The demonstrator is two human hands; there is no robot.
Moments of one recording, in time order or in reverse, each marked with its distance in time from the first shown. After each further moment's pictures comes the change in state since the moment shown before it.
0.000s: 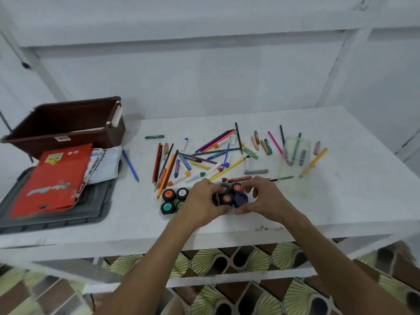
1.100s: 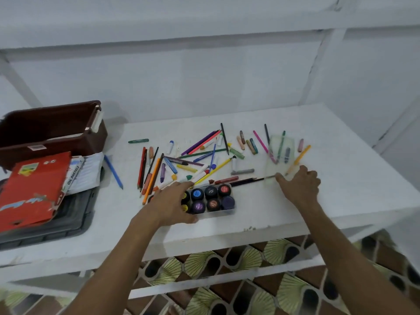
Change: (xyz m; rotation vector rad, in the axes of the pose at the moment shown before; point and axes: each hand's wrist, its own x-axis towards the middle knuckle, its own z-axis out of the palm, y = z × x) left_hand 0.014 -0.050 -0.022 0.228 -0.218 -0.037; right_hand 0.003 0.079 -0.050 -0.164 0.483 0.659
